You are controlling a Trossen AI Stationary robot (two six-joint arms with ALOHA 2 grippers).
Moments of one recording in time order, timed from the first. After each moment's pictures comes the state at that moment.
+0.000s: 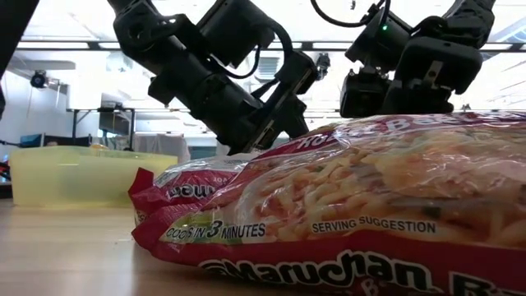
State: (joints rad) left arm -0.16 2.01 1.05 0.29 0.07 -1.37; right arm 0.07 1.60 0.65 0.11 -0.48 0.42
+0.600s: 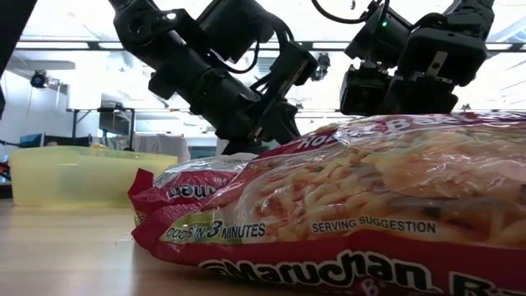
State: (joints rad) left arm -0.15 1.98 1.05 0.26 0.10 -1.29; right arm 0.07 1.59 0.67 0.10 -0.51 0.43
